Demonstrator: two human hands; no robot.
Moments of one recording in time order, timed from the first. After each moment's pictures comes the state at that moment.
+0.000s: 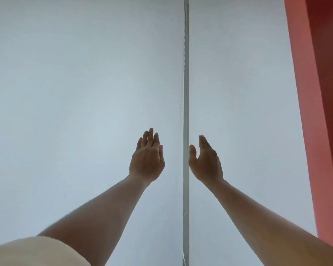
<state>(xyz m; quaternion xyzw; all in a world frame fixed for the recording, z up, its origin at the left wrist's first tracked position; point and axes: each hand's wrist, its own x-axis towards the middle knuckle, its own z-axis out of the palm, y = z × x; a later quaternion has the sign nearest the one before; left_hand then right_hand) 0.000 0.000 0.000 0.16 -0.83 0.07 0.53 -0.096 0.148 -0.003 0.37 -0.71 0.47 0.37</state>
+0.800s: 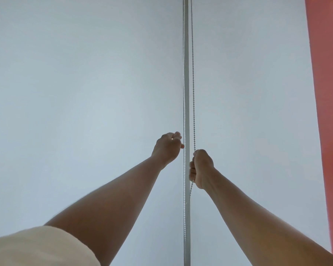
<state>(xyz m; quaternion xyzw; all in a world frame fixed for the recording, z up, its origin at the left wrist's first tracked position) -0.043 0.039 0.020 0.11 -0.80 -0.40 0.42 -0.107 0.126 -0.016 0.15 -0.56 0.80 -0.15</state>
